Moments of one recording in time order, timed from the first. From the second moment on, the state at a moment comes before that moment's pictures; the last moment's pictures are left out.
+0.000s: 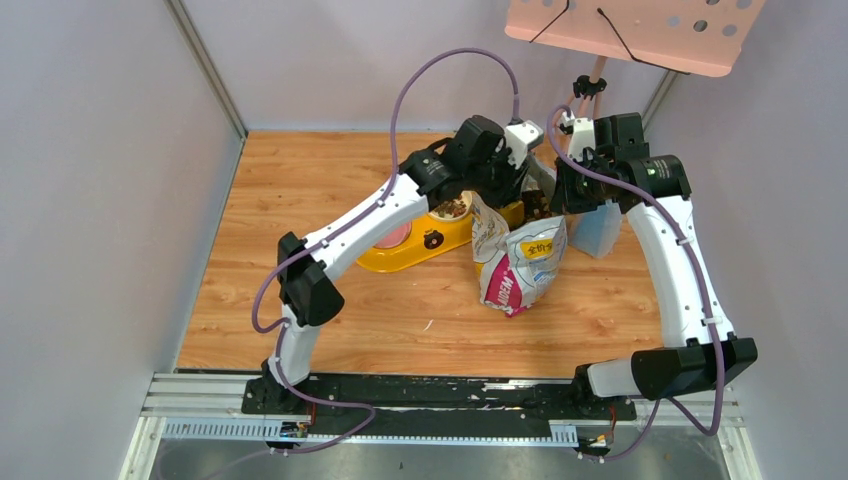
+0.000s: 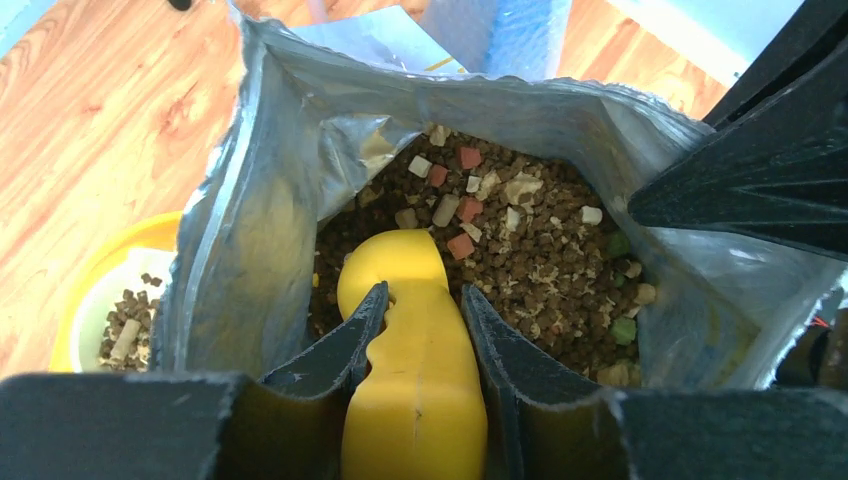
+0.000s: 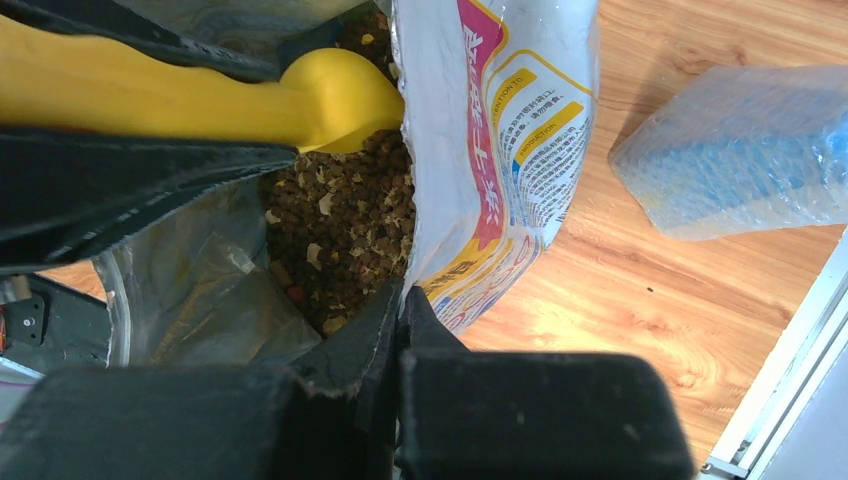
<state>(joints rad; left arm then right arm) -0.88 2.04 2.18 -0.68 0.18 -0.04 0.17 1.38 1.68 -1.18 -0.21 -0.02</state>
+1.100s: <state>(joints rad) -0.75 2.13 2.14 -0.58 0.53 -0.17 0.17 1.31 1.60 -1.12 -0.20 -0.01</state>
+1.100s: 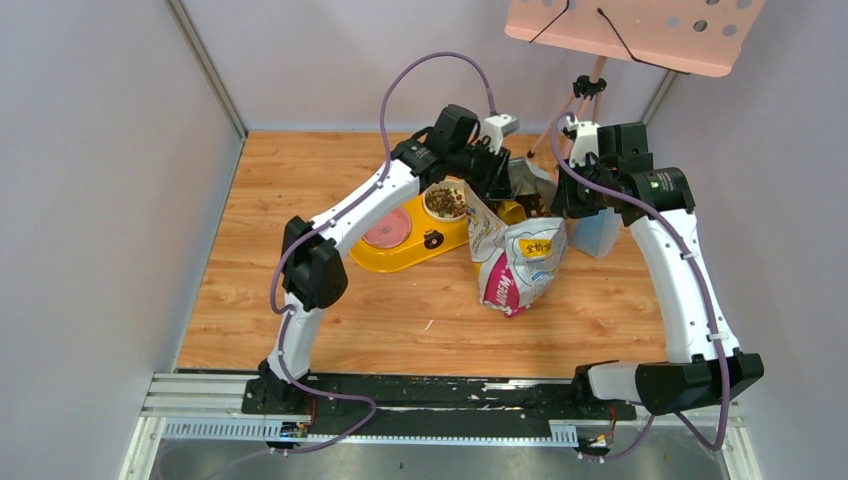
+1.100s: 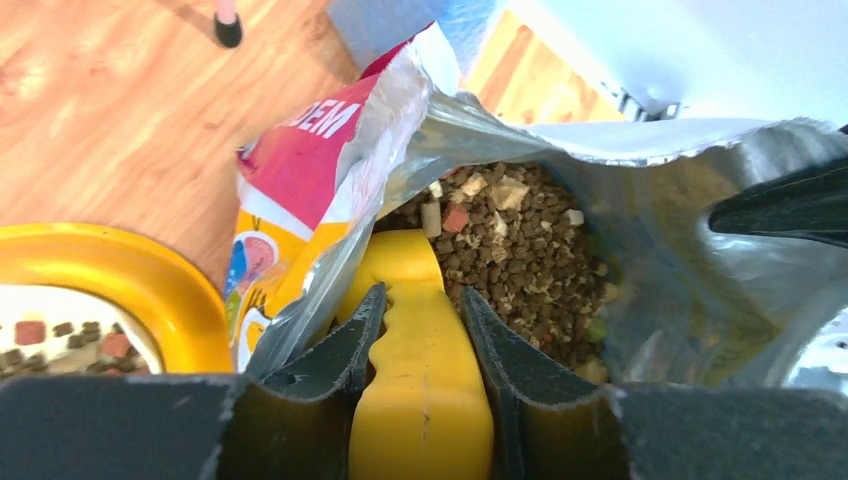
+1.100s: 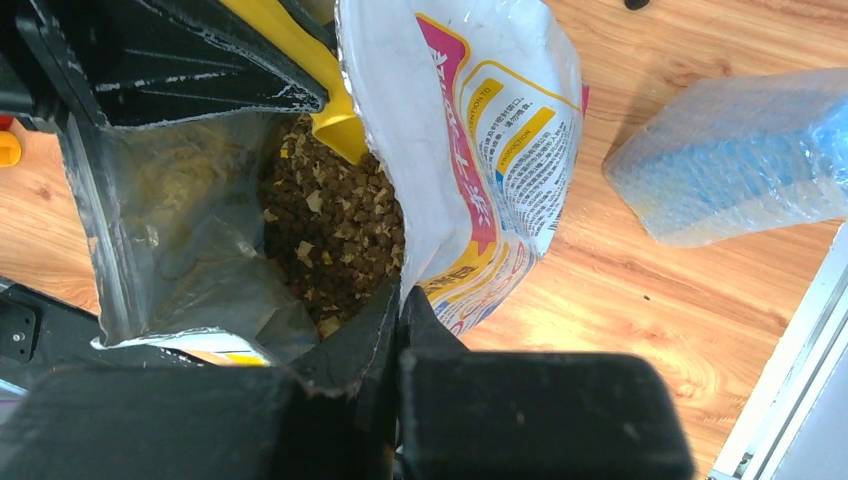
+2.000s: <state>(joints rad) -0.60 2.13 2.07 -0.31 0.86 -0.76 0.17 1.31 1.60 -1.11 -0.19 -0.02</state>
